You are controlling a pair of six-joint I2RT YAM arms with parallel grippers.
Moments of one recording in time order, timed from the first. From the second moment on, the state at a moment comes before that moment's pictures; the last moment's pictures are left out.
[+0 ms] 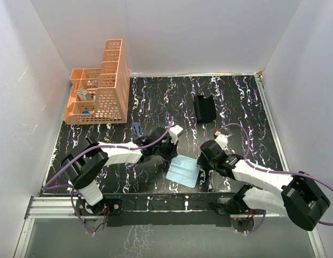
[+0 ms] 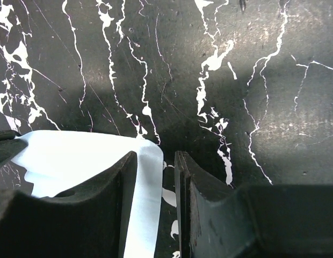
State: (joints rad) left arm -0.90 1.68 0.80 0.18 0.15 -0.22; right arm 0.71 1.08 0.41 -0.27 0.31 0.93
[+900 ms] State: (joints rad) left arm -0.90 1.66 0.80 0.18 0.16 -0.22; right arm 0.71 1.10 0.38 -0.16 0.28 0.93
